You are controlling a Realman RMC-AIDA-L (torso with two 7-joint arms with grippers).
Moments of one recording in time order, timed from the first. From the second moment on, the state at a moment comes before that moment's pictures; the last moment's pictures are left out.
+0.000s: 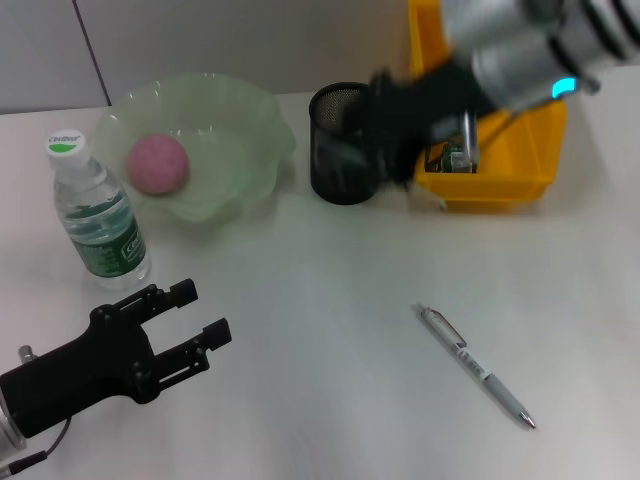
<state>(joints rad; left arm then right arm) -0.33 -2.07 0.86 0.35 1.60 1.59 -1.03 0.80 2.08 -1.06 -1.25 -2.25 -1.52 1.82</state>
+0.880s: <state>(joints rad) -0.35 -2.07 0.87 0.35 1.61 1.61 -1.04 0.75 2.08 -0.98 -0.92 -1.71 -0.98 1.79</state>
